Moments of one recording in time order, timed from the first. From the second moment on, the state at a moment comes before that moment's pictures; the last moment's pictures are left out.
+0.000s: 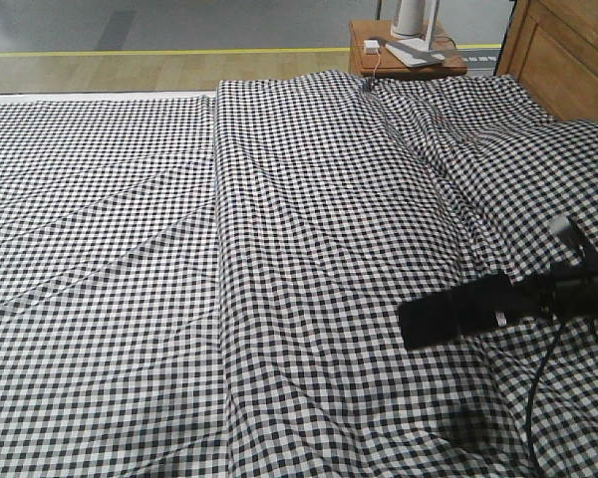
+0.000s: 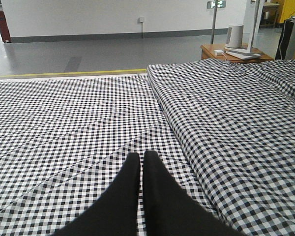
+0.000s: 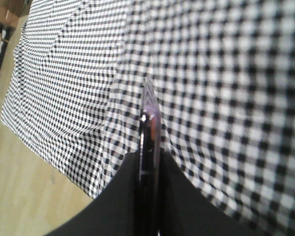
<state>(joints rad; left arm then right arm) 0.02 -0.02 0.03 -0.13 0.23 0.14 -0.42 2.22 -1.26 1.12 1.13 -1.32</state>
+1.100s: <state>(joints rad) 0.02 -0.02 0.03 -0.13 0.23 0.14 0.23 1.54 -1.24 1.09 1.21 -1.18</state>
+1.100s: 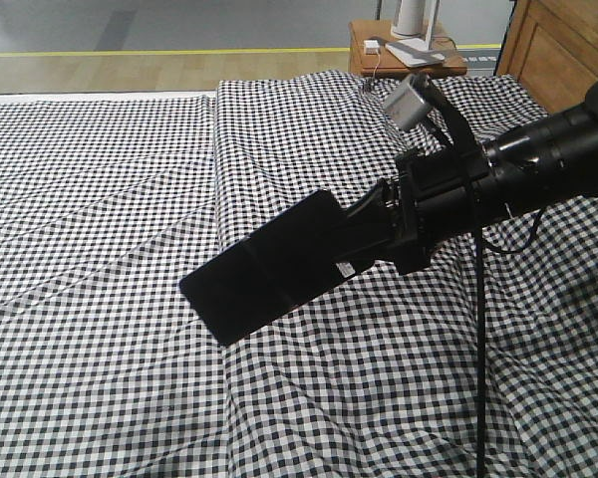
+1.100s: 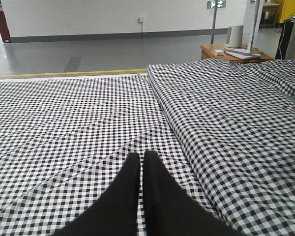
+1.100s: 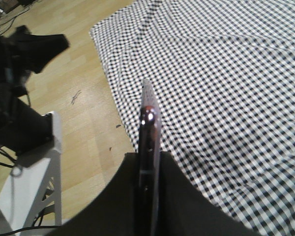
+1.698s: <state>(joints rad) 0.02 -0.02 0.03 -0.13 0.23 0.14 0.30 1.35 -1.24 1.08 1.23 -1.12</state>
